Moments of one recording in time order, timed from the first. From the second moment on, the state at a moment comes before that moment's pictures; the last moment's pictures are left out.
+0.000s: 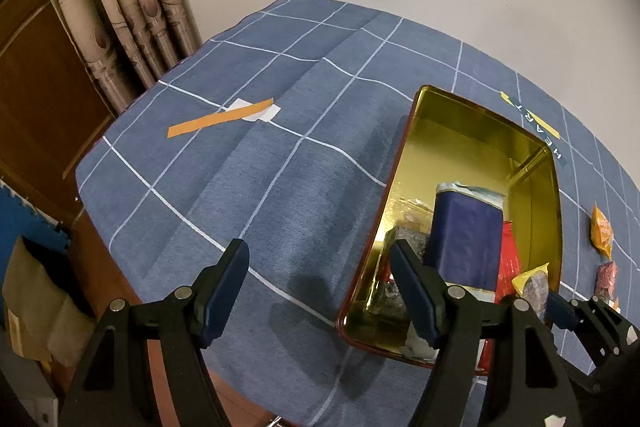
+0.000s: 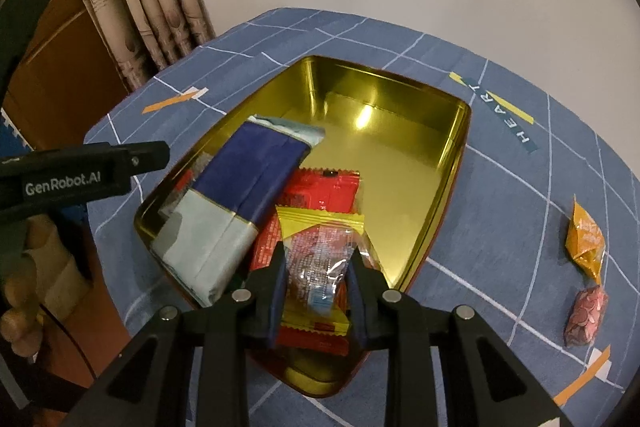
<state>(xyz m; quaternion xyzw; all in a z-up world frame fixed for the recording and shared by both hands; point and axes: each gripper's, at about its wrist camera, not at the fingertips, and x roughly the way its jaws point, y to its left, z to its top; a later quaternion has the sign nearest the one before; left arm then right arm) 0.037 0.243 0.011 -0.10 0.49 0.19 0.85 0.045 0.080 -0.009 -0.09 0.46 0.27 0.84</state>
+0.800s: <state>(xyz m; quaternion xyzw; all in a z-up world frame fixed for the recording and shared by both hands) 0.036 0.243 0.013 -0.09 0.48 0.20 0.85 0.043 0.065 0.006 -0.06 0.44 0.26 0.86</state>
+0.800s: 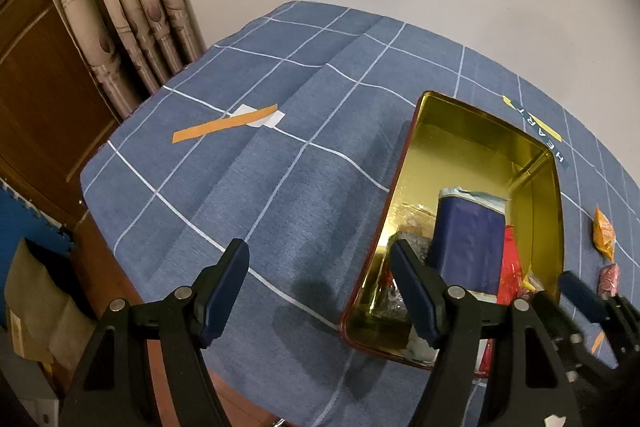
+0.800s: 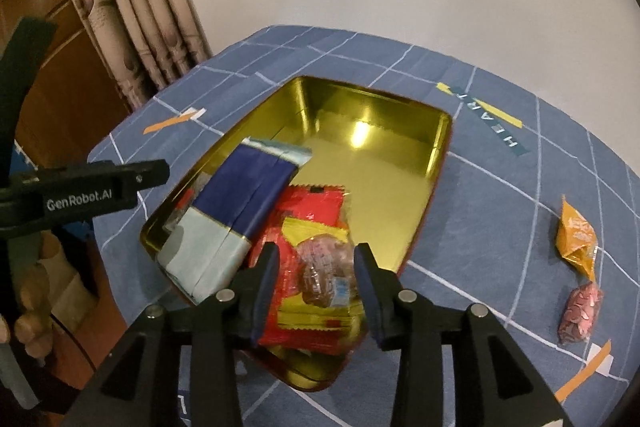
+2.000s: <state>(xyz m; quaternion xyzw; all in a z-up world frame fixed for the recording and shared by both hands) 0.038 0.223 0.011 -0.04 0.47 0.20 0.86 0.082 -0.124 -0.041 0.00 0.47 0.02 0.88</state>
